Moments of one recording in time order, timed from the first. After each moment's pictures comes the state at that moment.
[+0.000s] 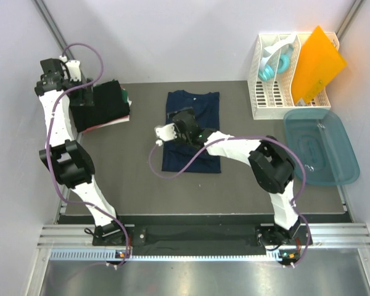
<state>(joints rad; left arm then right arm) 0.35 1.94 2.08 -0.94 0.15 0.30 0.86 2.01 1.53 -0.18 0.31 -1.26</state>
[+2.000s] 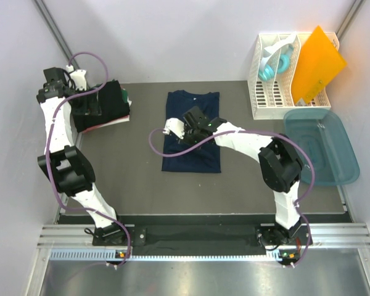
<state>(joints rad) 0.35 1.82 1.87 -0.94 0.26 0.34 0.78 1.98 1.55 -0.49 -0.13 -0.59</state>
